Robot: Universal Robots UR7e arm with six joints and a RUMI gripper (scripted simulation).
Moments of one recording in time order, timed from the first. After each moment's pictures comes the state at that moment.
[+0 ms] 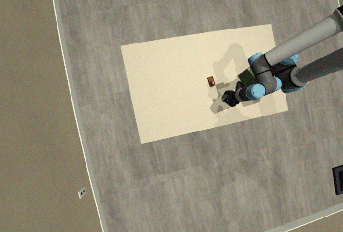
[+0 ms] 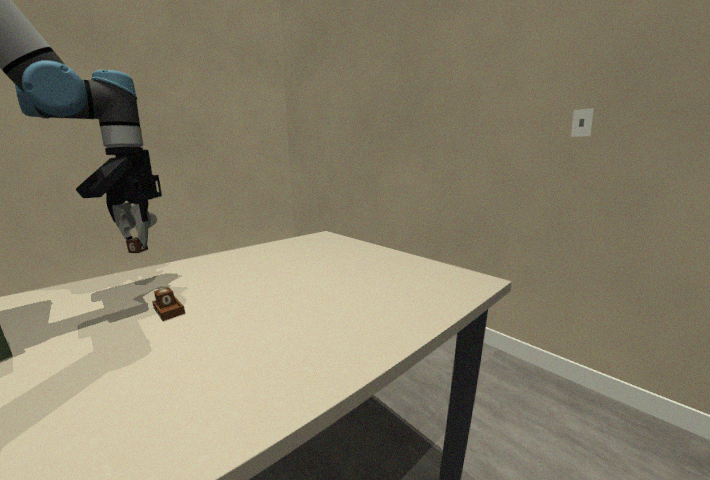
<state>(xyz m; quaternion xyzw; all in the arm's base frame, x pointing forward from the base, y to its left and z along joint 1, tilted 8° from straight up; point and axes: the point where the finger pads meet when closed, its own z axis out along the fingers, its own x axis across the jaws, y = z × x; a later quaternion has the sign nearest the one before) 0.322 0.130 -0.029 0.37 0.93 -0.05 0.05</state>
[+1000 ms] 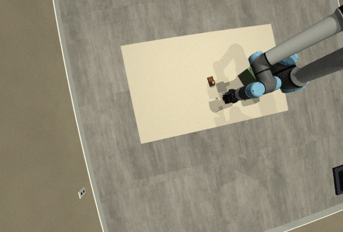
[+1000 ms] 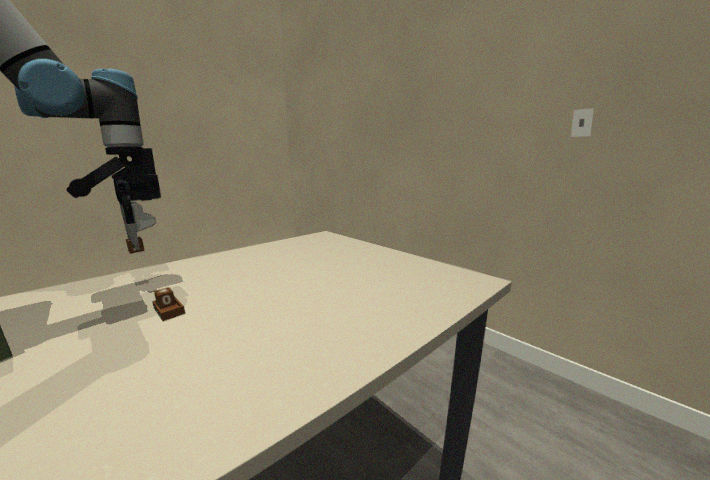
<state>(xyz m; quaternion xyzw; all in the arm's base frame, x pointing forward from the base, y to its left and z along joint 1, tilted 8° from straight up) 0.318 0.134 -0.029 0.67 0.74 -0.02 0.06</state>
